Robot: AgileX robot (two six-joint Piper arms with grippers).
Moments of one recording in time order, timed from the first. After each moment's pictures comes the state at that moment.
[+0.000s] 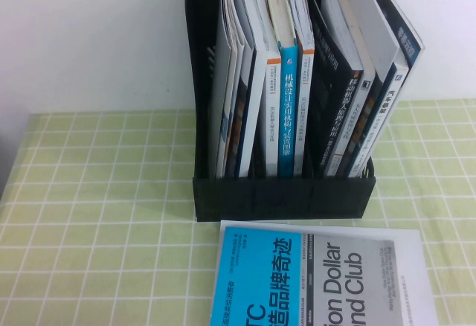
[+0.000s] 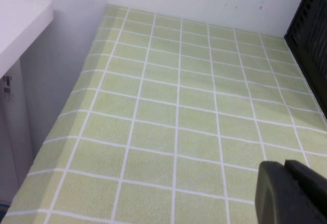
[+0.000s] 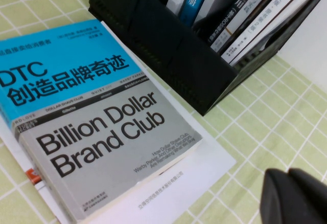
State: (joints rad) right arm 1.15 0.33 -0.39 -0.75 0.87 0.45; left arm 0.02 -0.01 0.02 -0.07 0.38 -0.19
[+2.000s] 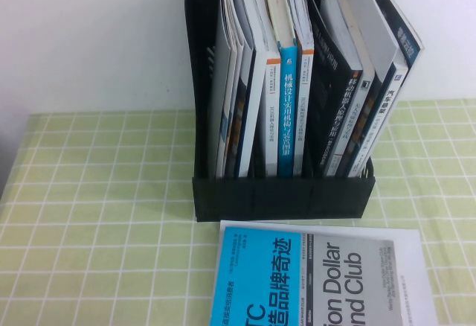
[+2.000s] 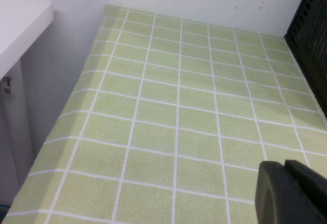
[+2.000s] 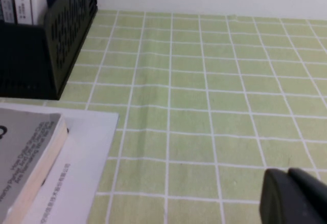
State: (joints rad) right arm 0.03 -0.01 0.03 -0.06 0.41 0.00; left arm 0.02 -0.01 0.02 -0.06 0.38 -0.19
